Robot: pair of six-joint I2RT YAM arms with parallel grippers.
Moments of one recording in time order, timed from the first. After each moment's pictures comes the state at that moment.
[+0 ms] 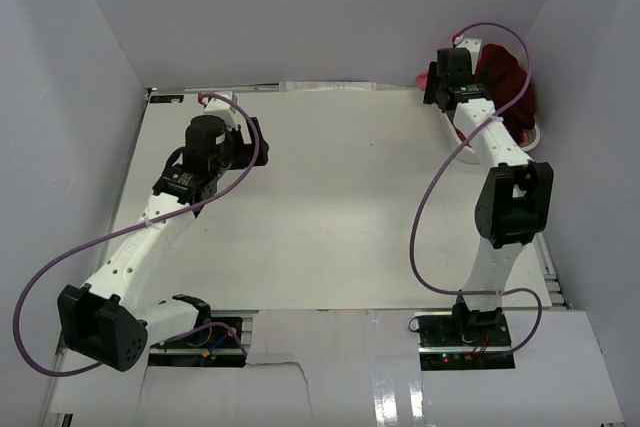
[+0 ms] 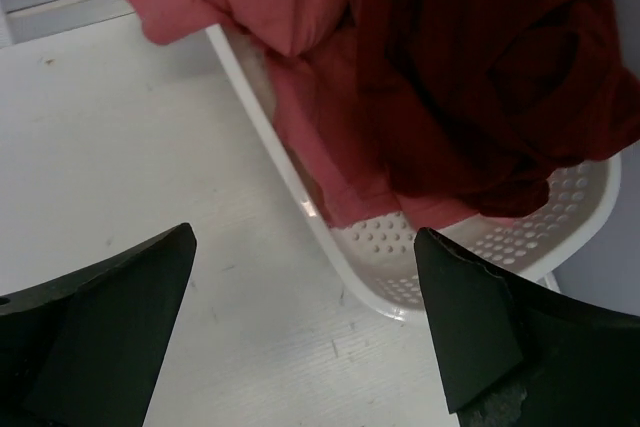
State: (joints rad) left arm -0.36 1.17 1.07 -0.33 -0.10 -0.30; right arm 0.16 1.86 1.67 -0.43 0.47 0.16
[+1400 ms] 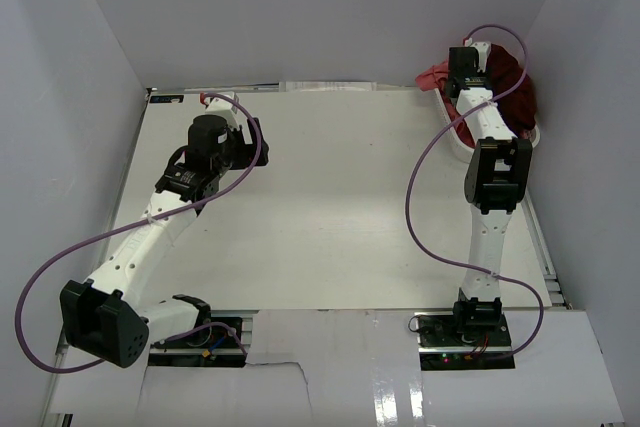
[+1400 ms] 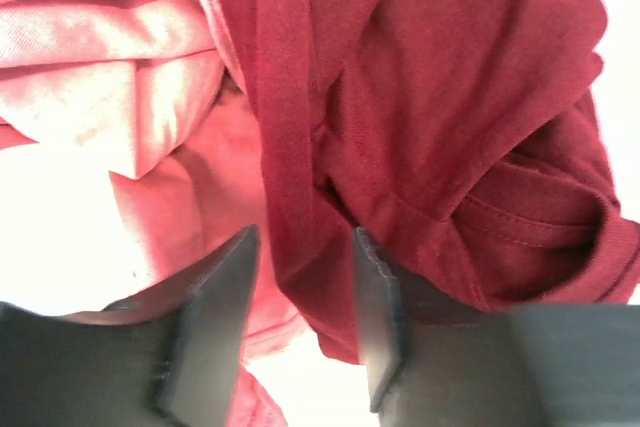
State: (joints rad) left arm -0.36 1.19 1.07 -0.33 -0.11 -0.29; right arm 0.03 2.31 2.09 -0.46 0.60 0.02
